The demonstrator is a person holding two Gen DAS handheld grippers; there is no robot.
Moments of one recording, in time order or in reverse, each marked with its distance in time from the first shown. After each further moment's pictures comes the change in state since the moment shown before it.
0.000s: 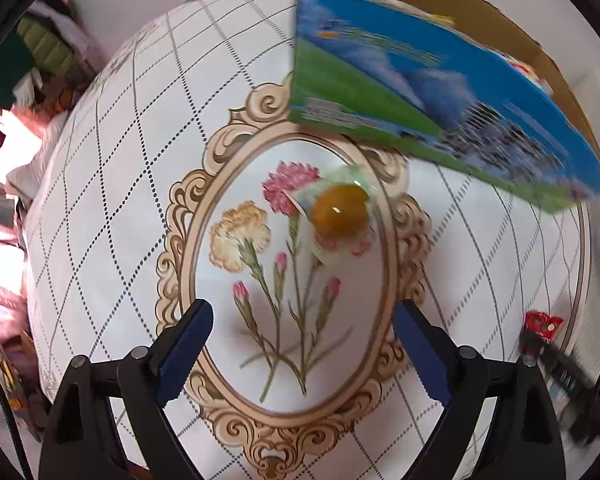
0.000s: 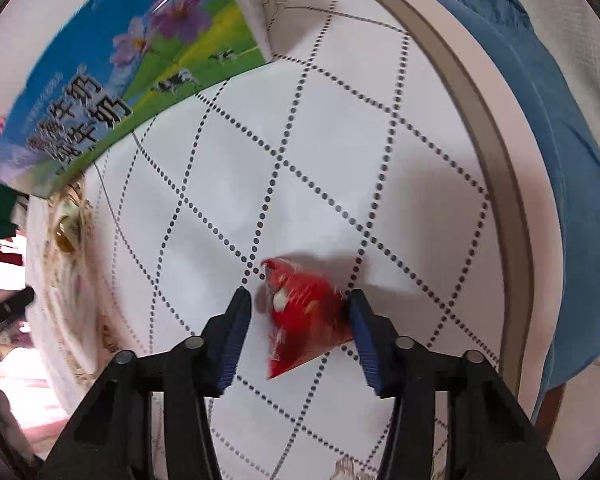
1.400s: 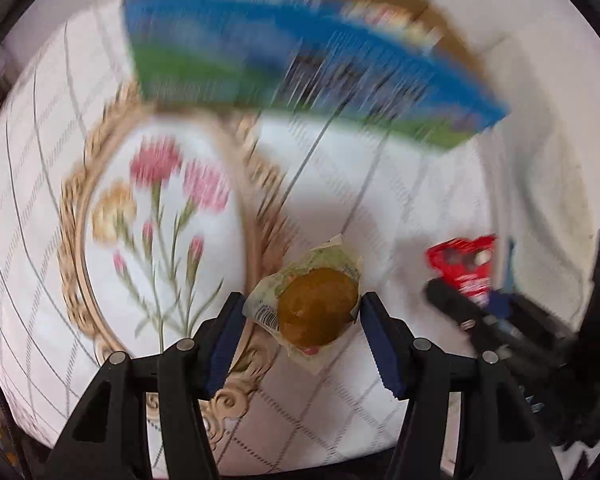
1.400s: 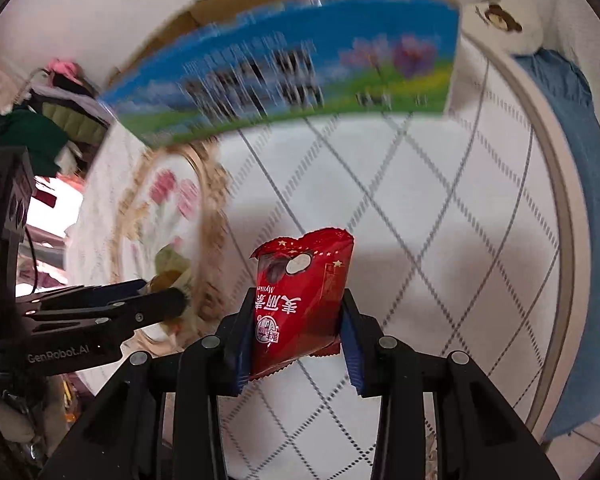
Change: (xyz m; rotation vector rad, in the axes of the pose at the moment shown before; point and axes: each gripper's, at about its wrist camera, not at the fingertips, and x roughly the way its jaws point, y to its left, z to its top) left arm -0.043 -0.065 -0.028 0.179 0.046 -0.292; right arm -0.066 0.099 -0.021 -0.245 -0.093 0.133
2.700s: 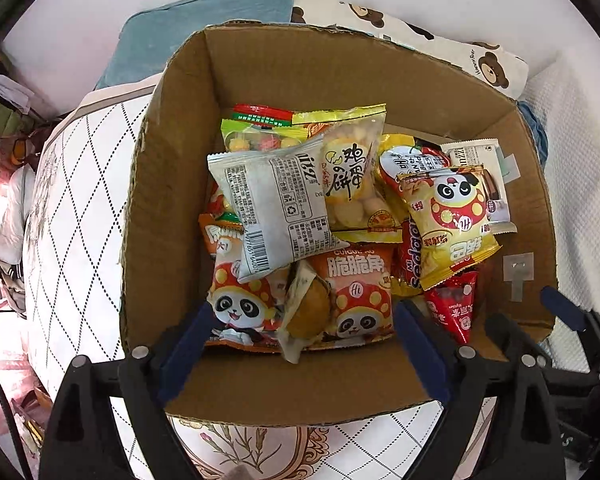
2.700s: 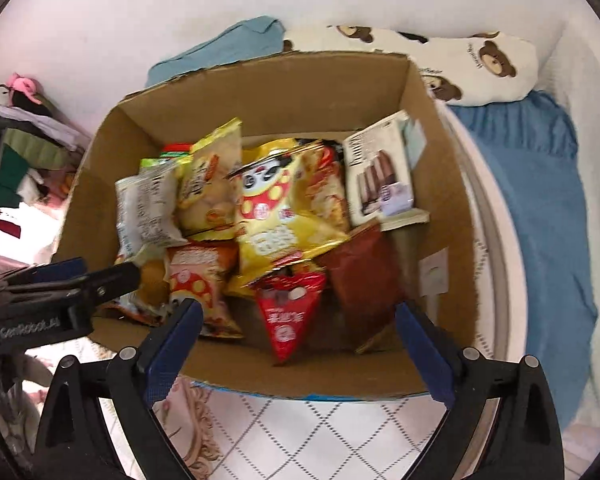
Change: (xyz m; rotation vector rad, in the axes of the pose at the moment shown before) left arm 0.002 0.017 0.194 -0.021 0.047 0.219; right arm 0.035 -0.004 0.215 0.012 0.058 -0.212
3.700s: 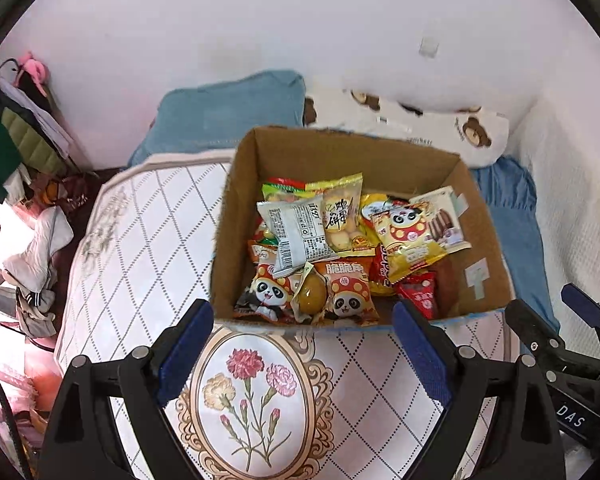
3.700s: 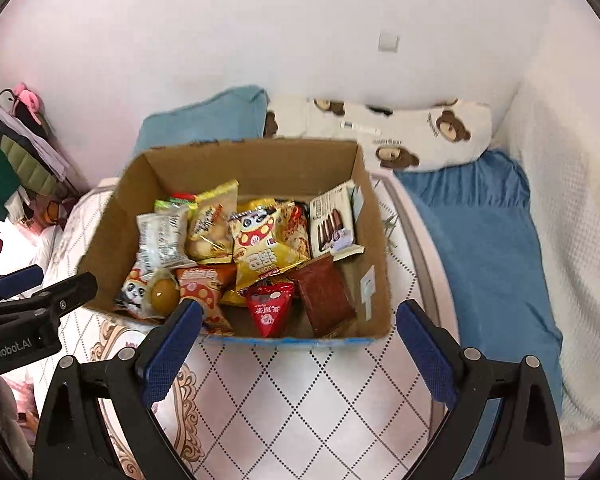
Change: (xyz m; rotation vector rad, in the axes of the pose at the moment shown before) left arm -0.111 -0.009 -0.087 -0.004 -0.364 0.059; right arm -0.121 0.007 -0.064 -0.037 -0.308 -0.082
